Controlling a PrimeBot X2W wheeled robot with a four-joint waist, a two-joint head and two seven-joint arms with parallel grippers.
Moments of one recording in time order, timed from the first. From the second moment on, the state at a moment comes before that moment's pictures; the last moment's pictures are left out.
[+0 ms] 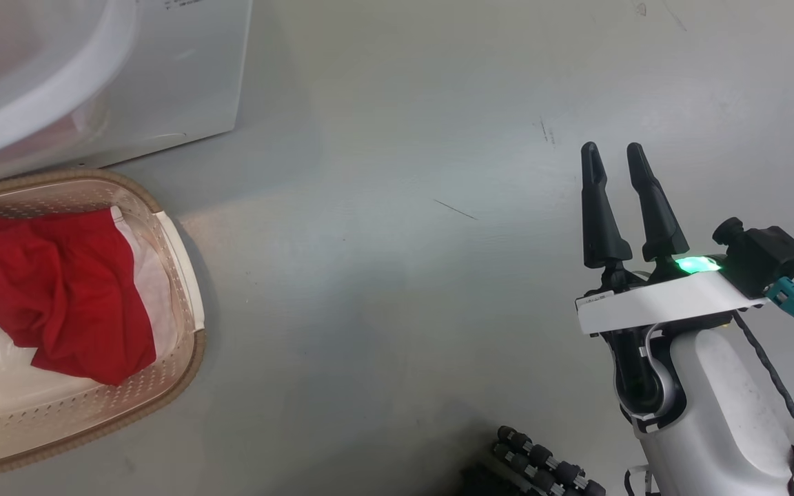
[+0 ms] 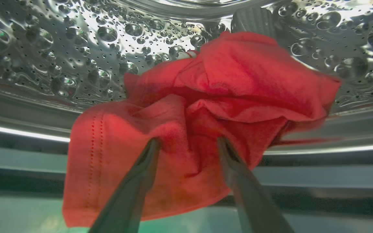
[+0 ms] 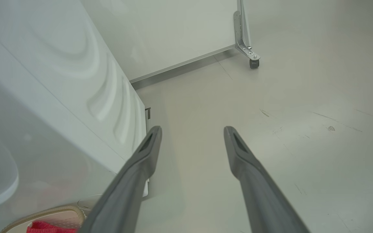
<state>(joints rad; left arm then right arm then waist) -0.95 0.48 0.12 0.54 -0.11 0.10 0.52 -0.29 -0.04 0.26 0.08 0.64 0.12 -0.25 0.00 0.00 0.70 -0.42</state>
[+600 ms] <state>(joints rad) -0.98 0.47 0.12 0.68 -0.14 0.07 0.41 -0.31 -0.04 0.25 0.09 0.64 0.12 -0.25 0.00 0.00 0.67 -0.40</state>
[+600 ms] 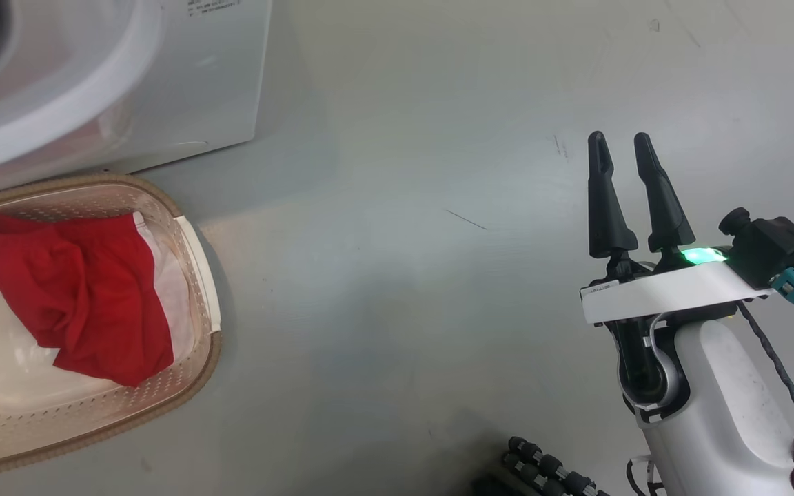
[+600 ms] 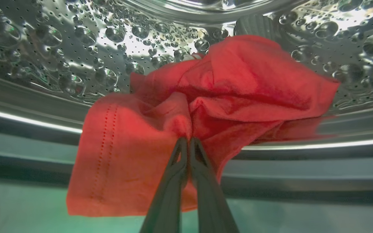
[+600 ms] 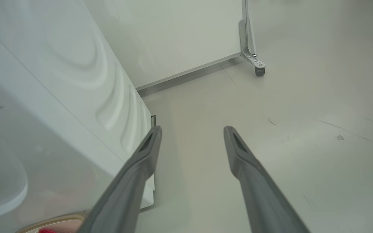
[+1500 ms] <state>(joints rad) -0.78 0.27 -0.02 0.79 -0.17 -0.09 0.10 -0.28 -0.04 0.21 0.15 0.58 0.12 -0.25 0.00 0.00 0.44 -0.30</state>
